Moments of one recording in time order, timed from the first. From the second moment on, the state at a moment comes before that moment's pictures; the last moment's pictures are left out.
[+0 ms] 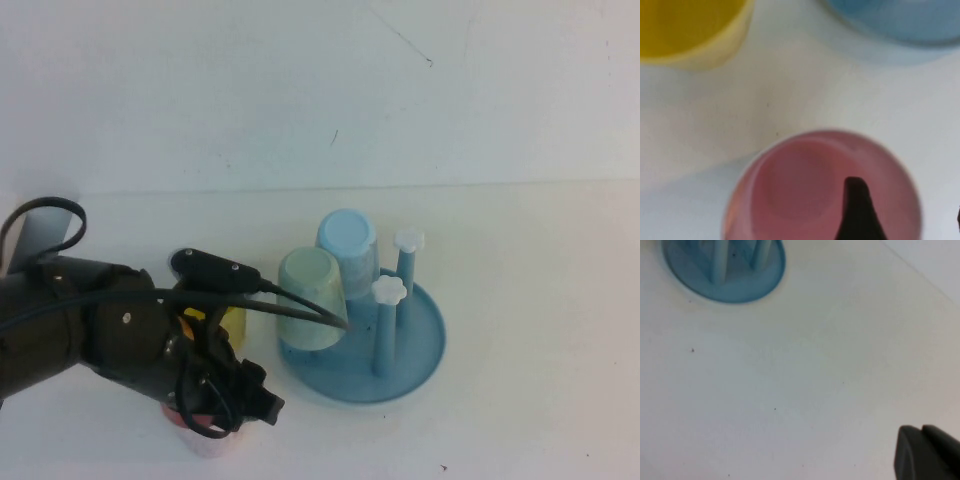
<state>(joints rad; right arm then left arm) 0.41 0.70 -1.01 -0.08 1.19 -0.34 -0.49 1.50 -0.86 -0.23 0.62 0.09</state>
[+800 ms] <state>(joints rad) 0.41 0.31 -0.44 0.00 0.74 -0.33 -0.49 0.81 -0.86 -0.26 0.54 0.11</state>
